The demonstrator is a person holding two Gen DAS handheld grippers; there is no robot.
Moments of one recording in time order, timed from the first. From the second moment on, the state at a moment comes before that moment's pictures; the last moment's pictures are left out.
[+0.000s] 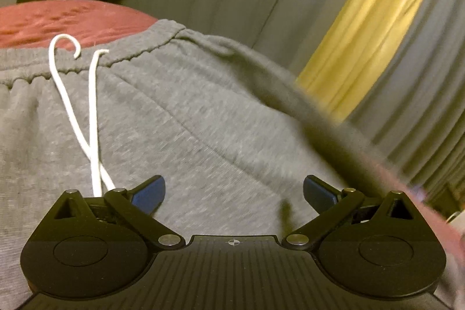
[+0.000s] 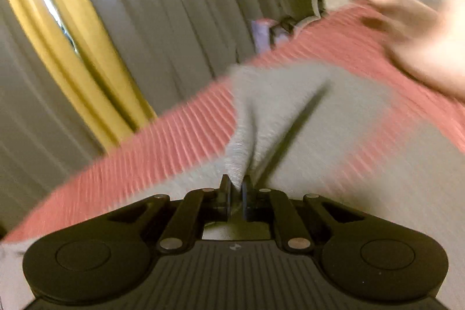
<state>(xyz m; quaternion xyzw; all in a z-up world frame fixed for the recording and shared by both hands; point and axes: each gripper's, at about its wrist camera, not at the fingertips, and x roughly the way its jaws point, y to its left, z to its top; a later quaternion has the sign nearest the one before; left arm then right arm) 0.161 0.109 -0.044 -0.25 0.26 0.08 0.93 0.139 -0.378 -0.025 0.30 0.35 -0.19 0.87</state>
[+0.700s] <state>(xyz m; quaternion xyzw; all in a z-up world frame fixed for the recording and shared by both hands) 0.331 0.124 -0.018 -0.25 0.39 0.06 0.89 0.122 -0.425 -0.087 0.33 0.32 -0.23 0.86</state>
